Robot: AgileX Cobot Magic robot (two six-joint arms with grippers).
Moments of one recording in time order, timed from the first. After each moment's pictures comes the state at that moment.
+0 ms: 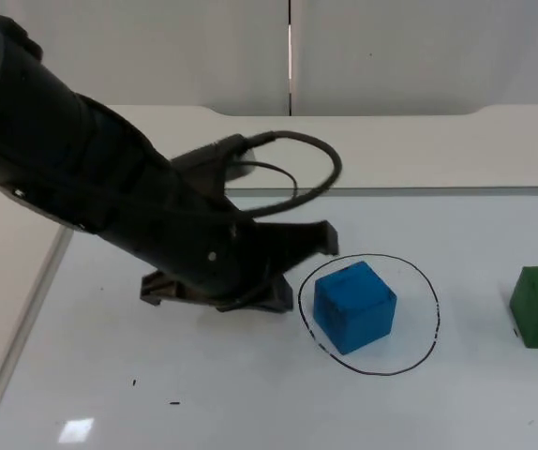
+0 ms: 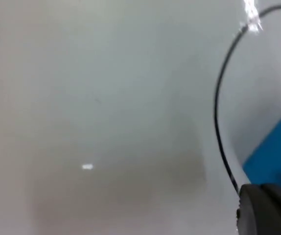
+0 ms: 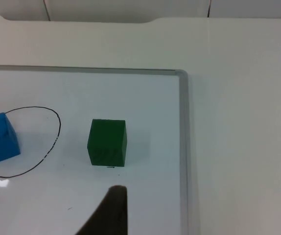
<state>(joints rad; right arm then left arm) 0.07 0.00 -0.52 -0.06 1.08 0.05 -0.54 1.97 -0.90 -1.55 0.25 0.97</state>
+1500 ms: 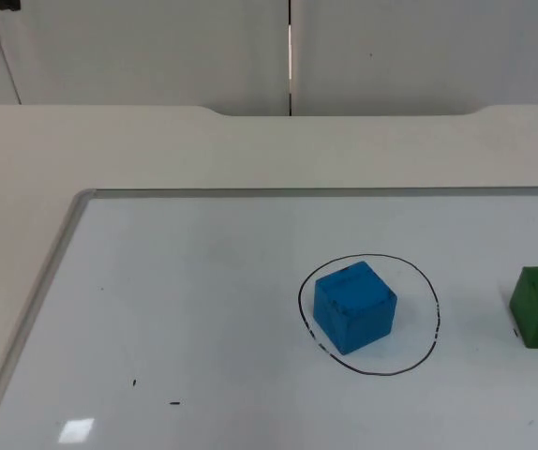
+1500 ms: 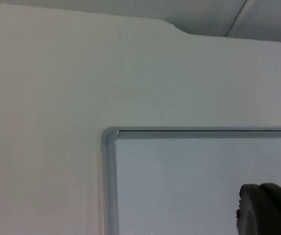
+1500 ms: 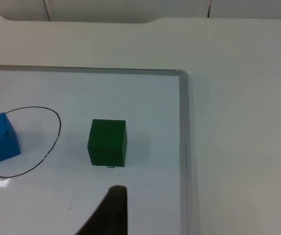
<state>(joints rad) 0.07 0.00 -0.52 -0.06 1.08 0.05 -0.08 1.26 -0.79 -0.54 0.31 0.35</state>
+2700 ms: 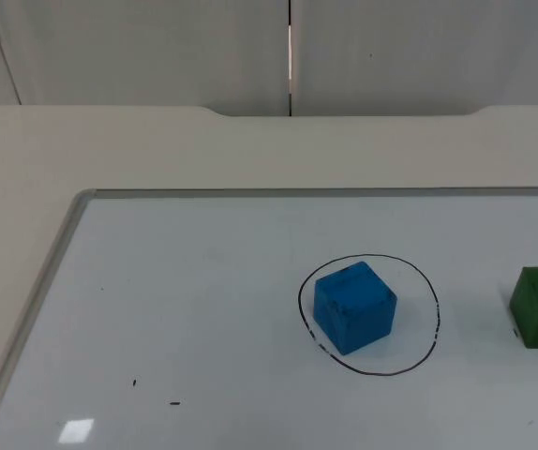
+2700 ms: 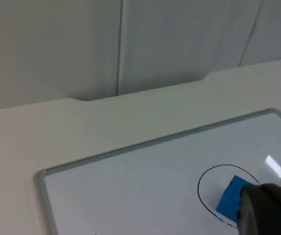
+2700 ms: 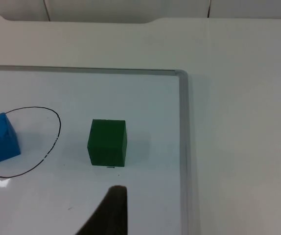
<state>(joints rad) 0.07 0.00 -0.52 -0.06 1.08 0.05 -0.15 0.38 -0.61 -0.52 0.73 0.39</state>
